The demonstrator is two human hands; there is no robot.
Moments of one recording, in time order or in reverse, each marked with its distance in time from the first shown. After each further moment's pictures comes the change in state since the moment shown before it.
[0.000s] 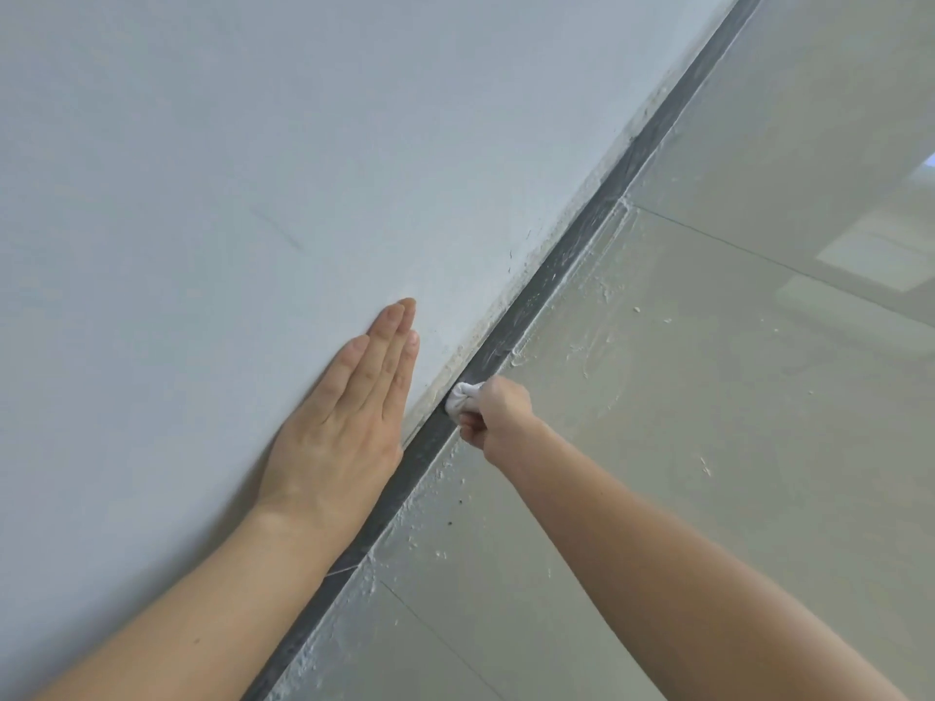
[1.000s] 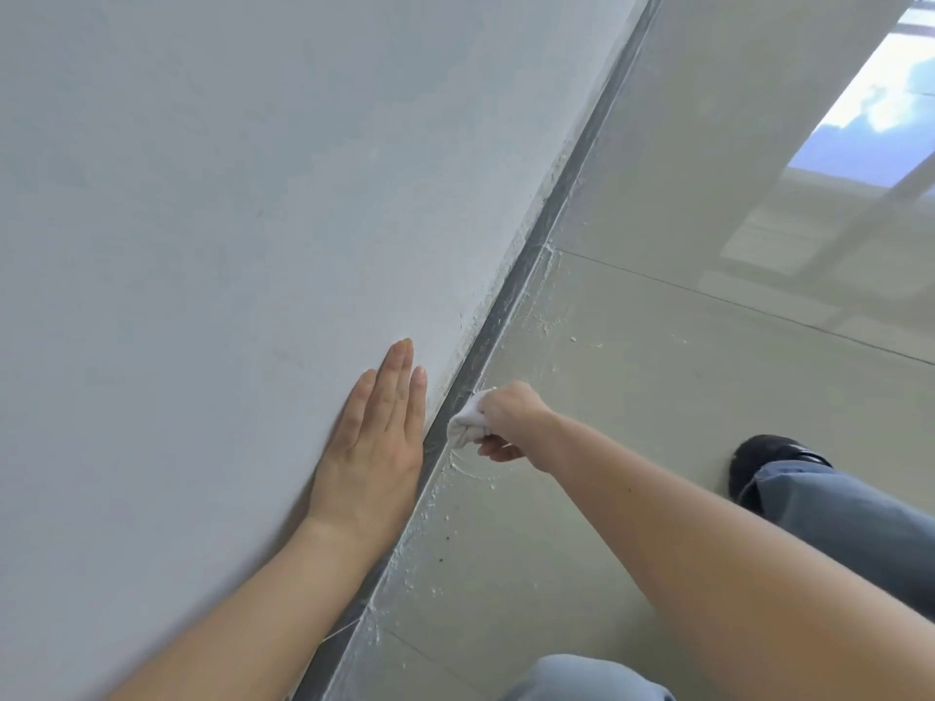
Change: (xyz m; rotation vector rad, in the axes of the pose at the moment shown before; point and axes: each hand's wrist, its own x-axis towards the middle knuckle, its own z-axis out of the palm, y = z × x) left_hand 0.037 0.000 -0.001 -0.248 0.092 0.040; right_hand -0.055 -0.046 -0.025 -0.582 0.112 -0.108
